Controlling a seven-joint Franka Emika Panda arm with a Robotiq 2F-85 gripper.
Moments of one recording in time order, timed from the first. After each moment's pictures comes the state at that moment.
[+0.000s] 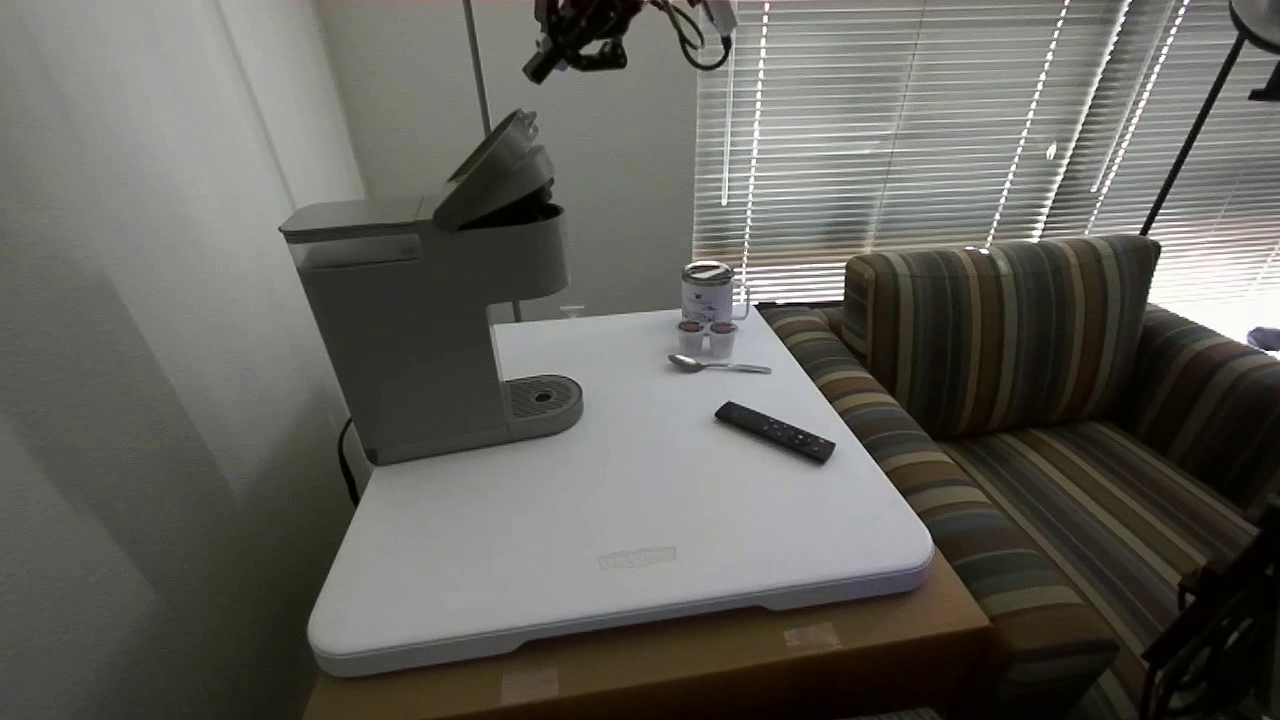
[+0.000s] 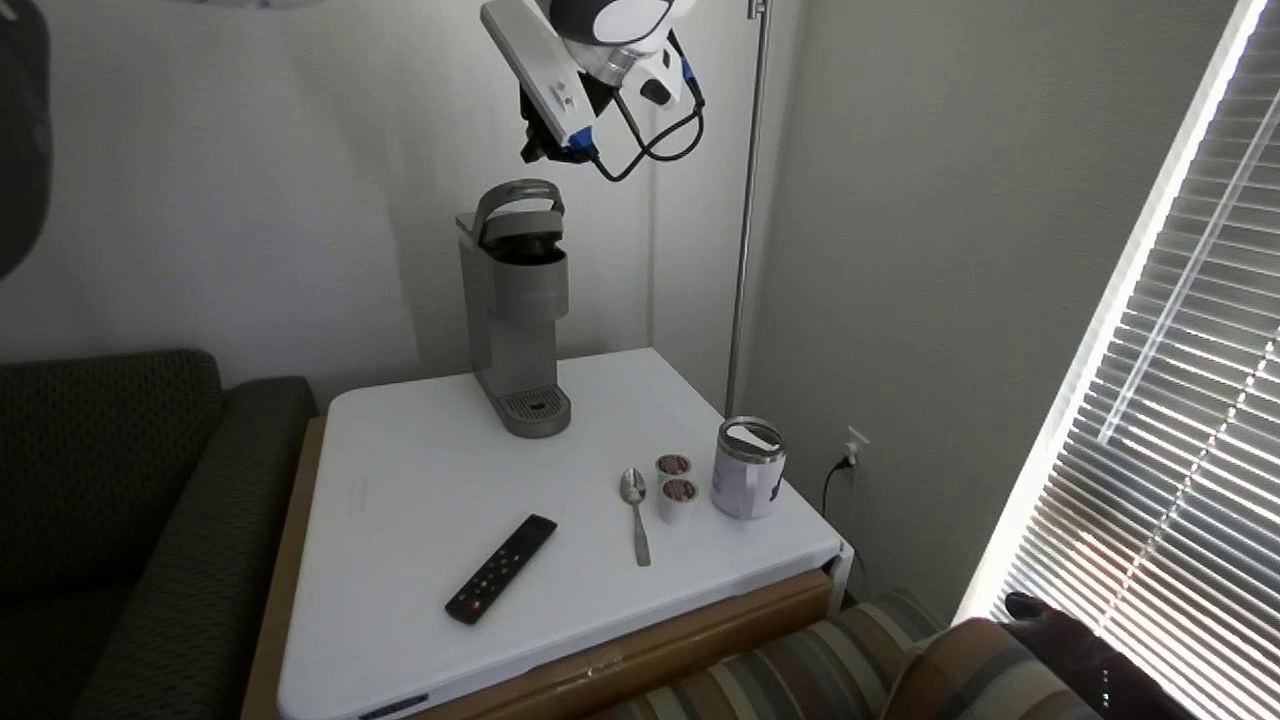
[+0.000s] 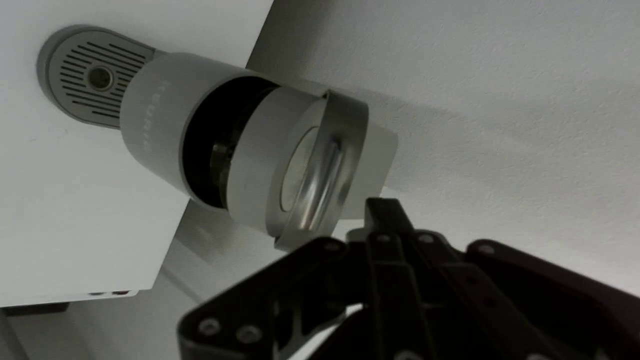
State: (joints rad) arm -0.11 1.18 0.27 -0.37 0.60 1.73 -0.04
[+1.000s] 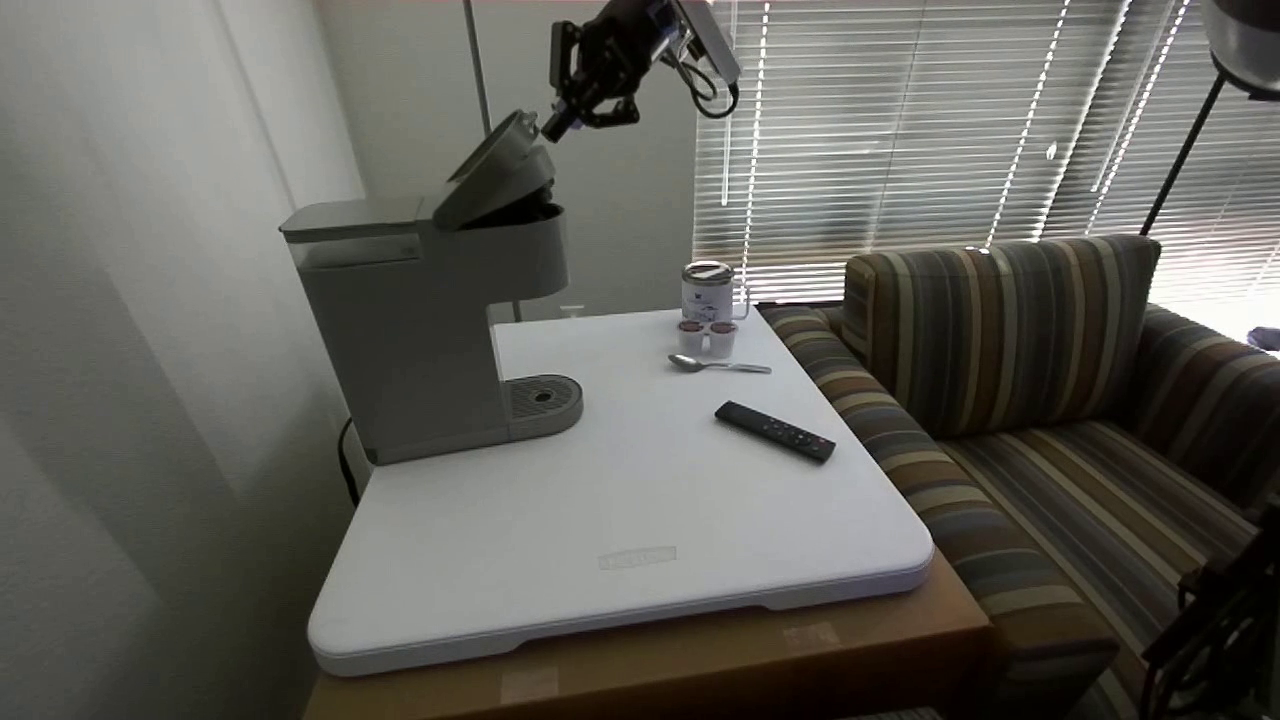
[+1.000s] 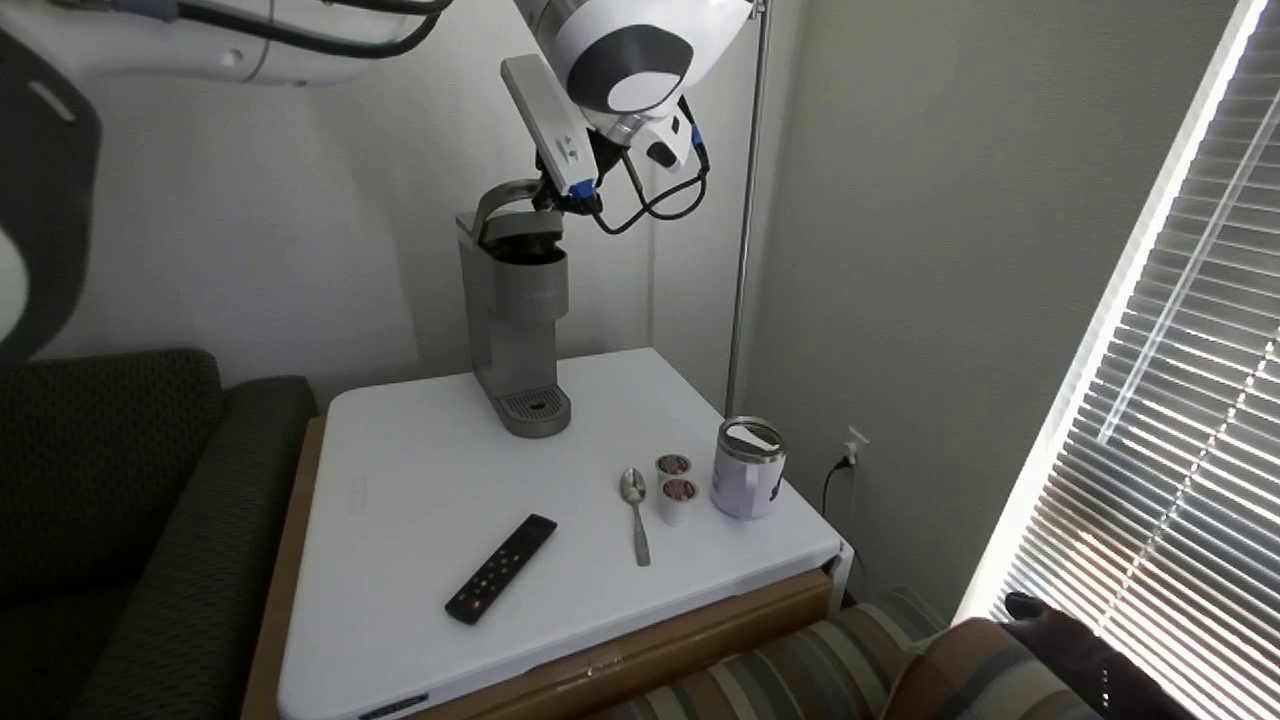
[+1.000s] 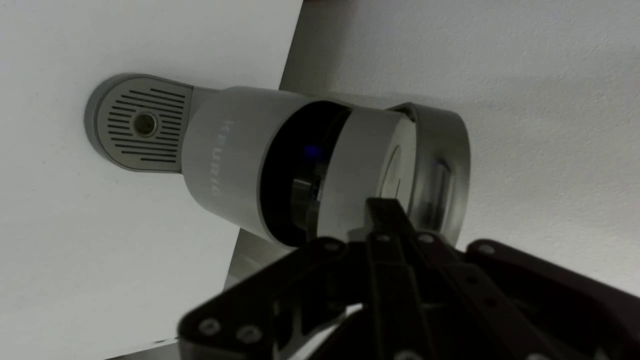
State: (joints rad) arm -0.13 1.25 0.30 -0.37 0.57 1.74 0.06
